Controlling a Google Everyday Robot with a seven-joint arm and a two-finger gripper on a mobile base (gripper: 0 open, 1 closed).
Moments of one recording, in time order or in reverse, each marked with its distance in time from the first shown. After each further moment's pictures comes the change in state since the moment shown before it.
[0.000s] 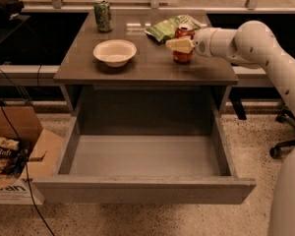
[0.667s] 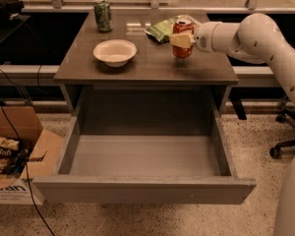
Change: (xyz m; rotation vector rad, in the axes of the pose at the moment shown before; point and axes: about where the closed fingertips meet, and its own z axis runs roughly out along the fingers) arm -0.023 0.012 -0.012 -0.029 -0.016 -0.035
